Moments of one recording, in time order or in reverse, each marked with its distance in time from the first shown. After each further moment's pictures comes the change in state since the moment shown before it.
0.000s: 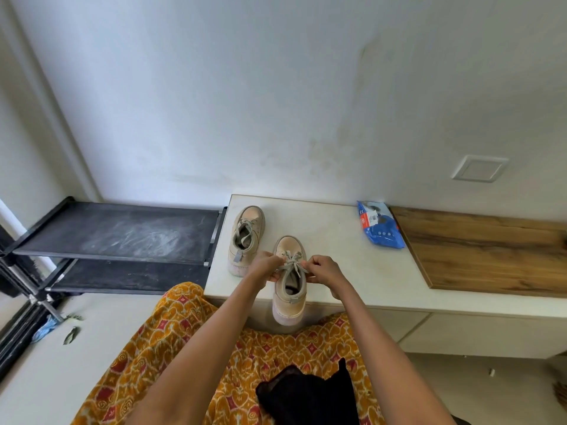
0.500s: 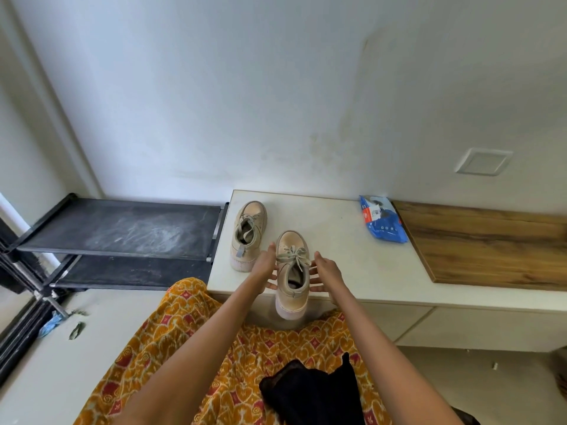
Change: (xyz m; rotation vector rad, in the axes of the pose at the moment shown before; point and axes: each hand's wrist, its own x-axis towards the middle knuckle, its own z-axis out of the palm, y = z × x) left_hand -0.017 -0.008 0.001 -0.039 0.010 -0.077; right_hand -0.012 0.007 0.014 0.118 0.103 0.183
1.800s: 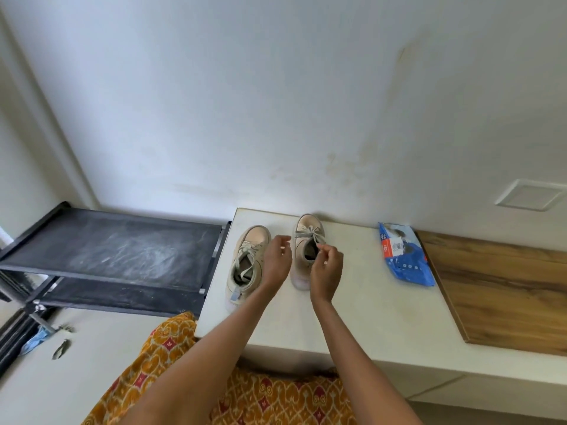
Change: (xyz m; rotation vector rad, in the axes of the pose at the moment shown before) left_hand 0.091 0.063 0.010 0.091 0.319 0.520; right_hand 0.093 -0.060 0.042 0.091 0.560 -0.442
